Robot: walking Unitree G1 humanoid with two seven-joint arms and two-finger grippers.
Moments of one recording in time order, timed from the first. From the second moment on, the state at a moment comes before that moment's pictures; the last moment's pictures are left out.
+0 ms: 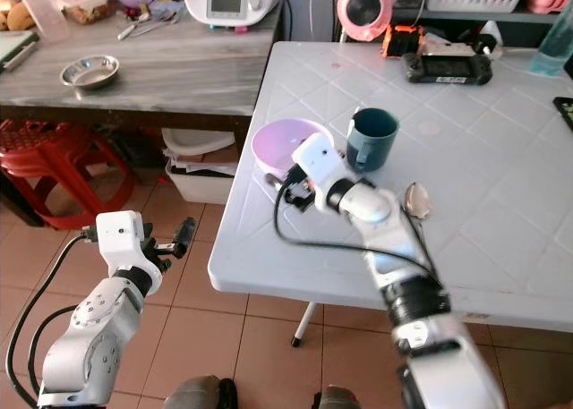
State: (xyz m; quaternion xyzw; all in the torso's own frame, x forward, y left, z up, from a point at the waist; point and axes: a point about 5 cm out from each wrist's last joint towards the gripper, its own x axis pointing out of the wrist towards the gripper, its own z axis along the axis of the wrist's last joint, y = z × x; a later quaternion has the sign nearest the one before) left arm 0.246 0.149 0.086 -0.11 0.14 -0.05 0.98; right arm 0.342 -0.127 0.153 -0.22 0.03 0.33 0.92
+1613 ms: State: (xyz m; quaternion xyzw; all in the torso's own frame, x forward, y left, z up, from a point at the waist) left arm 0.243 0.142 0.078 -0.11 0.20 -0.06 0.97; right arm 0.366 -0.130 0.151 -0.42 0.10 0.48 0.76
